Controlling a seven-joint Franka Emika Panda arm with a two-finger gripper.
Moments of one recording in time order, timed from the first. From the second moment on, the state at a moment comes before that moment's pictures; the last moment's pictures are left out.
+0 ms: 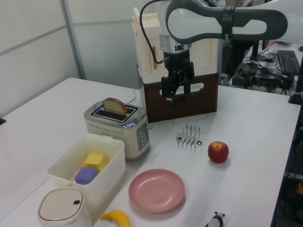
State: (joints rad) arm 0.10 0.04 -0.12 -1.53 -0.01 1.53 0.04
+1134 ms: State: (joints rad) arm 0.10 0.05 -0.12 -1.53 -0.01 1.53 0.01
